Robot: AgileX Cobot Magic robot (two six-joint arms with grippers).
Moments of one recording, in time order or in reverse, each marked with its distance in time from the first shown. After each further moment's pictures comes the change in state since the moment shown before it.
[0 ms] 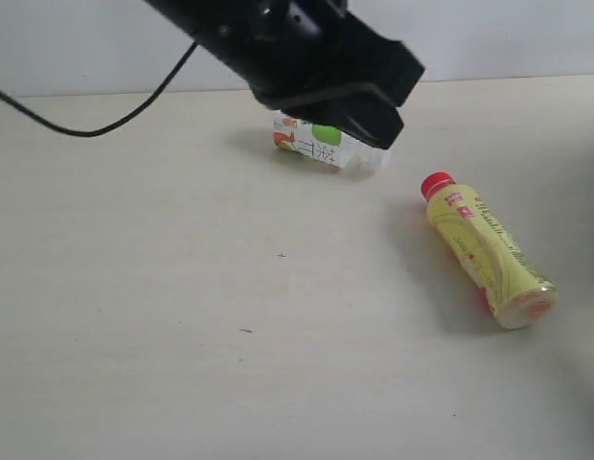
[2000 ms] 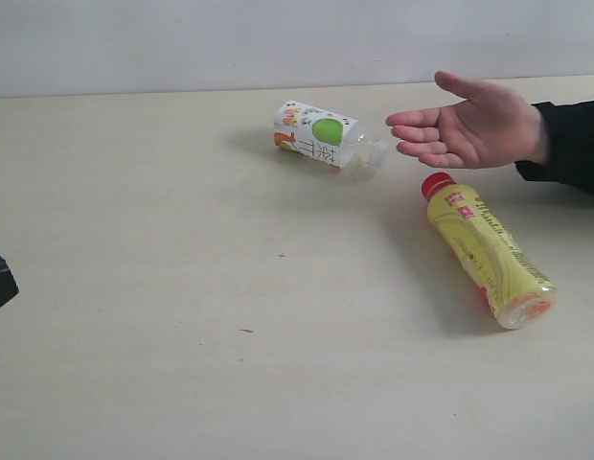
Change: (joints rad) left arm 0.000 -1.331 1.325 -0.420 -0.827 0.634; right arm 0.000 0.000 0.000 -0.083 -0.379 0.014
